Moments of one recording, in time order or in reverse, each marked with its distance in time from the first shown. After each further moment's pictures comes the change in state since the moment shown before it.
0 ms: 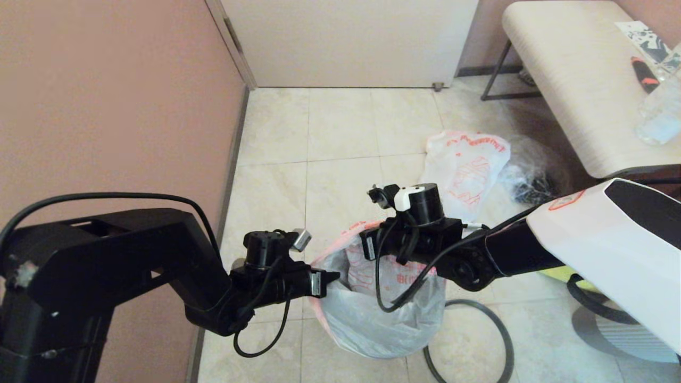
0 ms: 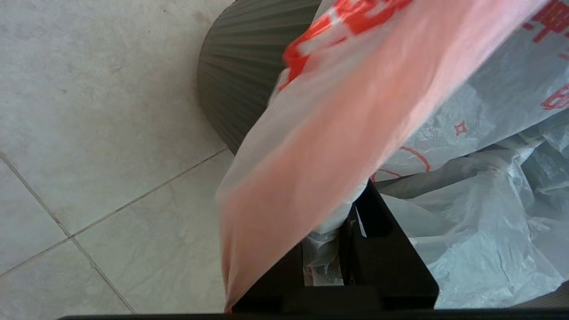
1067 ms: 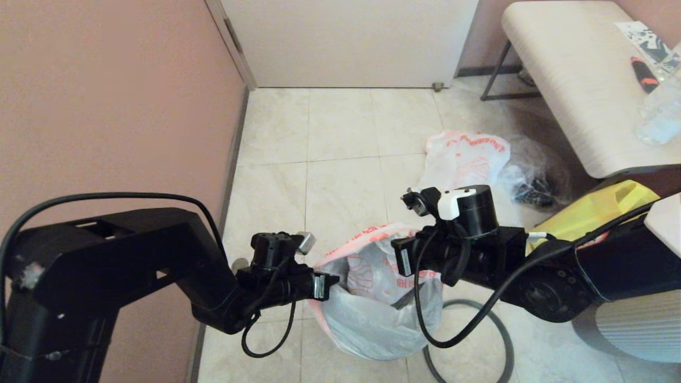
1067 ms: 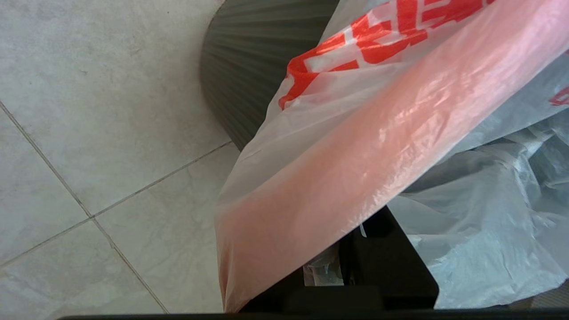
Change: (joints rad) left arm -0.021 0.007 -0.029 0.080 0.078 0.030; right arm 0.008 -0.272 0.353 -0.022 -0.085 -0.002
